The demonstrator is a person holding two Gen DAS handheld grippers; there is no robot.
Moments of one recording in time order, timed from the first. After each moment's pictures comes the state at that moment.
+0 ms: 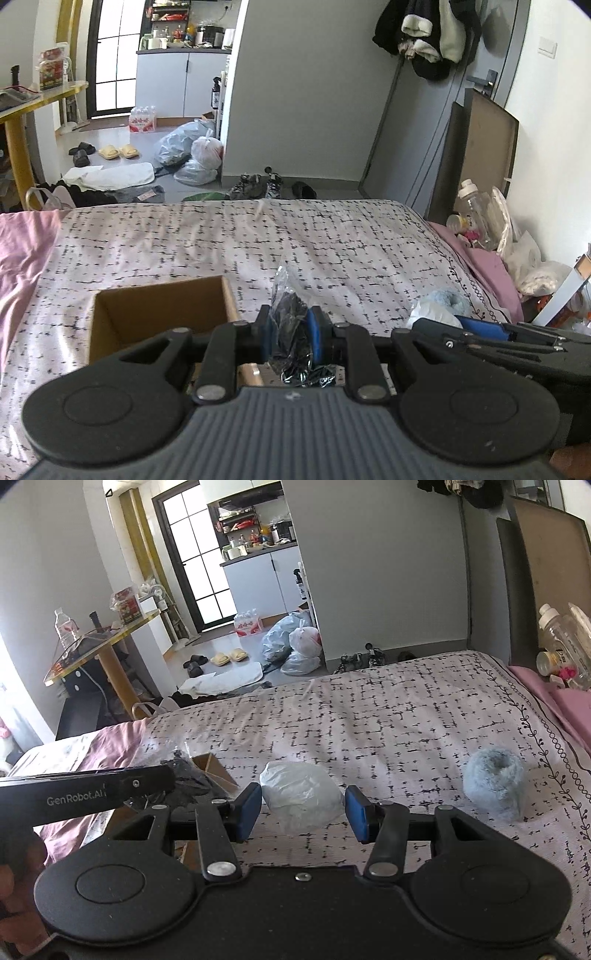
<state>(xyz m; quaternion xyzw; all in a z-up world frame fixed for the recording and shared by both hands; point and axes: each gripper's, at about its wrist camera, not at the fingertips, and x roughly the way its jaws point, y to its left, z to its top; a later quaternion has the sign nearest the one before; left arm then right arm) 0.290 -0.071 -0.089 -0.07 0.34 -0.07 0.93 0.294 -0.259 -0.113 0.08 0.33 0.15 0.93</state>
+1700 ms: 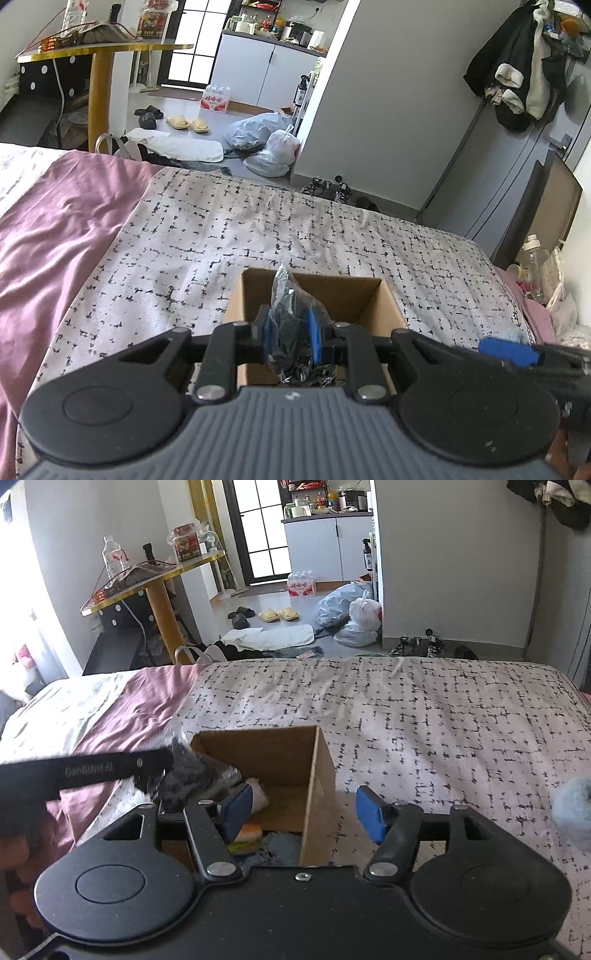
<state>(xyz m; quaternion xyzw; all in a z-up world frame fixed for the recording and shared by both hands) 0.286 0.066 -0.127 -0.16 0.34 0.02 0.93 0.306 -0.139 -0.117 0.00 0.37 0.22 0.90</state>
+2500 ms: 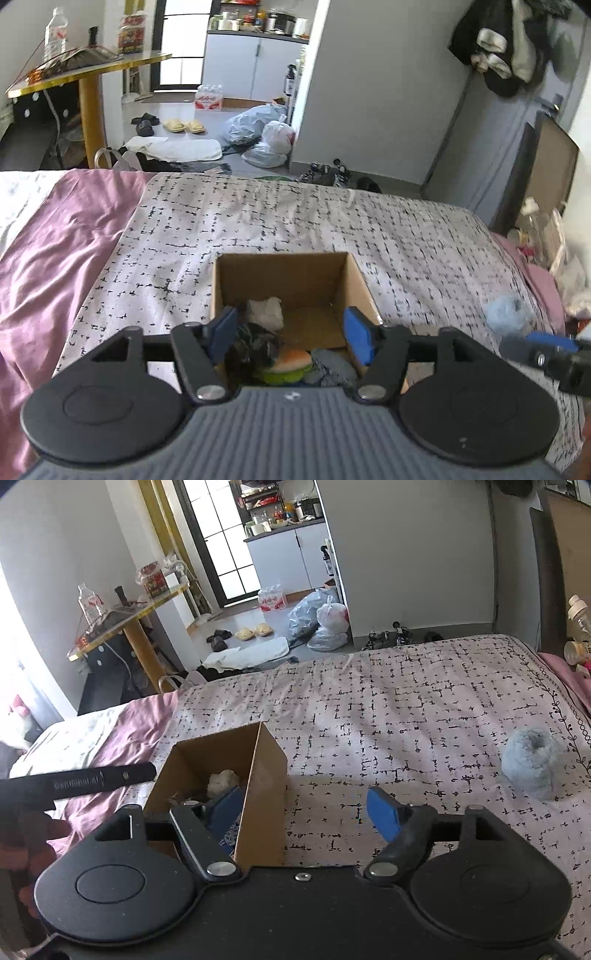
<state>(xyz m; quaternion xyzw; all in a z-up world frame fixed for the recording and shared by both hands) 0.264 0.017 -0.100 -0.10 0.37 0.02 0.92 0.273 -0.225 -0.102 0.08 0.37 0.19 0.91</state>
